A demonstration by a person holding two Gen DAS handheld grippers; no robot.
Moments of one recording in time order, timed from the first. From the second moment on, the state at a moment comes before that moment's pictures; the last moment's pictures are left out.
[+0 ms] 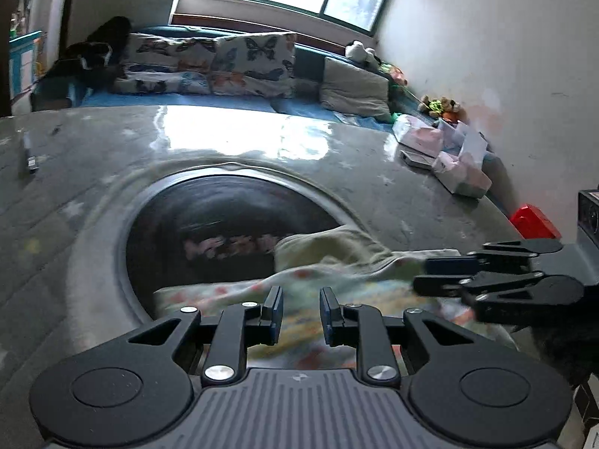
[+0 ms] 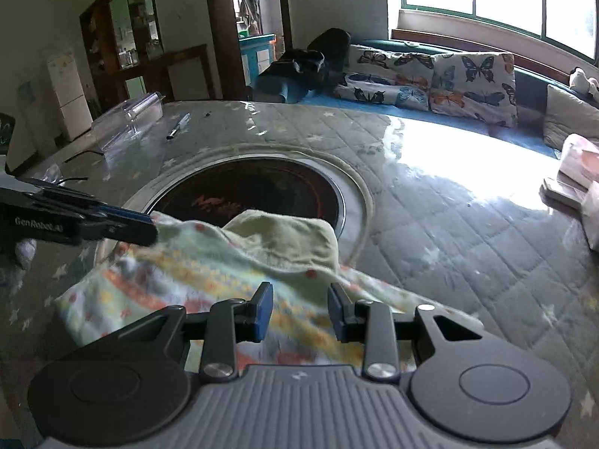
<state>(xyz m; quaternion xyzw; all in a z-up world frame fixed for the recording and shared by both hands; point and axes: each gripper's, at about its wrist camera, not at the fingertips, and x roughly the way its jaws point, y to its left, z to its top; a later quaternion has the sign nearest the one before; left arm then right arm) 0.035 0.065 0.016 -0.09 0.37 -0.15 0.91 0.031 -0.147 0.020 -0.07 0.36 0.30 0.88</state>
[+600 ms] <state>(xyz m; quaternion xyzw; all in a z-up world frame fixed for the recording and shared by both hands) 0.043 0.060 0.010 -0.09 0.38 -0.15 0.91 0.002 -0.138 0.033 -0.09 0.35 0.33 0.87</state>
